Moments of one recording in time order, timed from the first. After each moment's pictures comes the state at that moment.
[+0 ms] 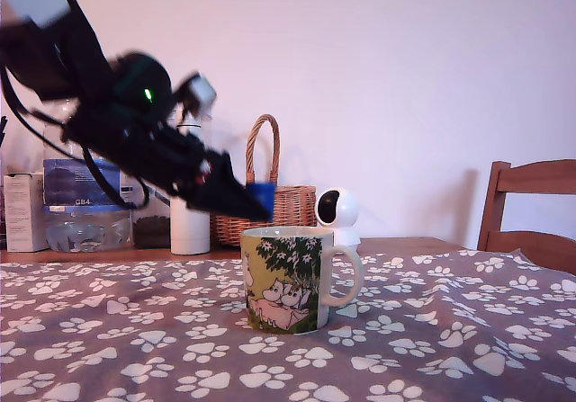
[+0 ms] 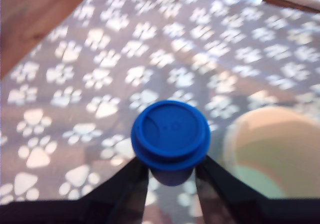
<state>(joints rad) -0.38 1.87 1.14 -0.02 0.75 0.50</state>
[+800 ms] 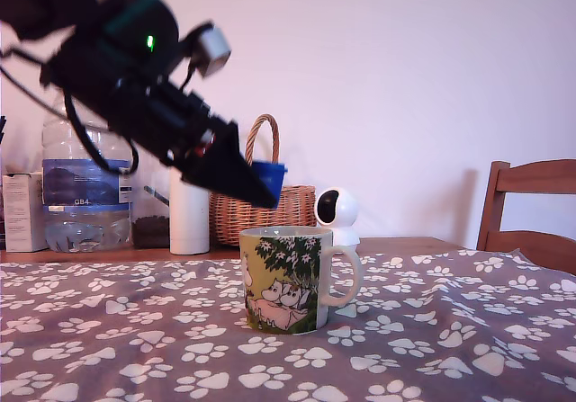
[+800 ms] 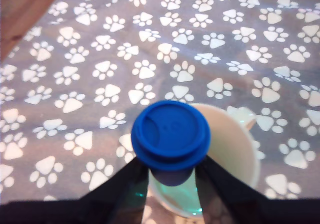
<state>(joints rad) -0.52 1.66 1.01 -0.14 0.52 0.50</state>
